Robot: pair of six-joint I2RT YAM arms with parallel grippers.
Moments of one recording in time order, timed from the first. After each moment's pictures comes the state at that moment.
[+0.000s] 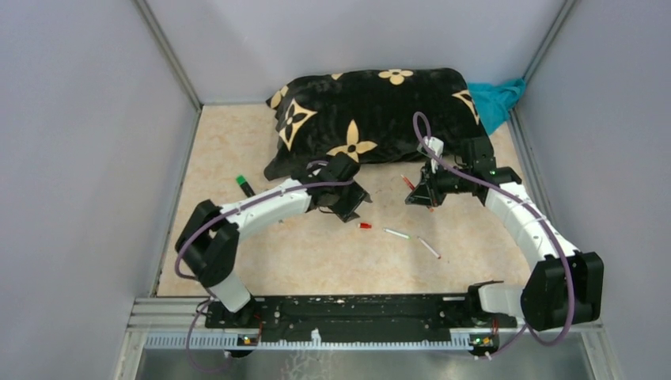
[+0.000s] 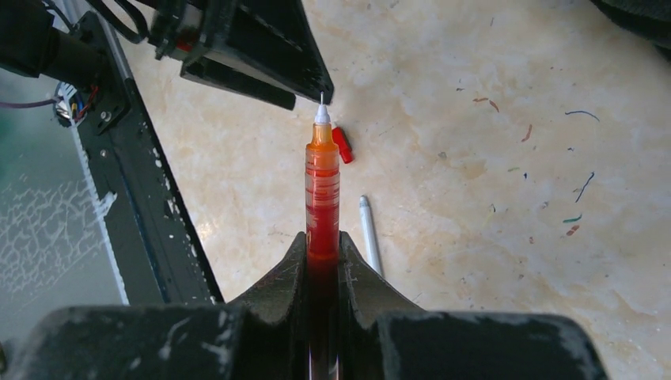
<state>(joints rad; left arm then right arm) -0.81 1.63 1.15 -0.50 -0.05 -1.52 0.17 1.26 0.96 -0.61 -0.89 -0.34</state>
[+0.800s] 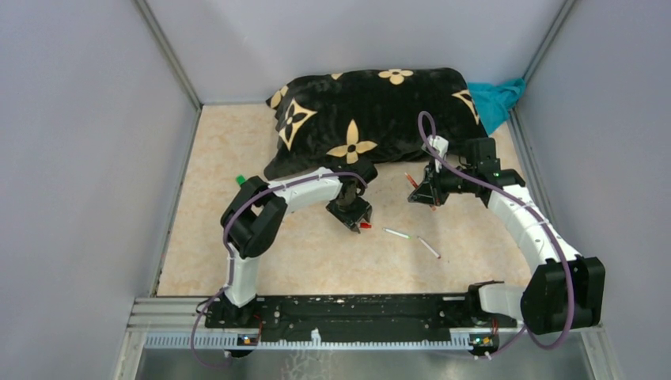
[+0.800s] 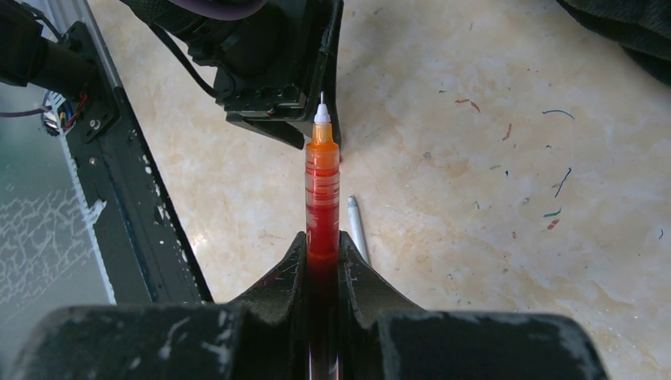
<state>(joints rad) -0.82 1.99 1.41 -0.81 0.01 -1.61 0.14 1.23 0.94 -0.58 -0.88 -0.34</state>
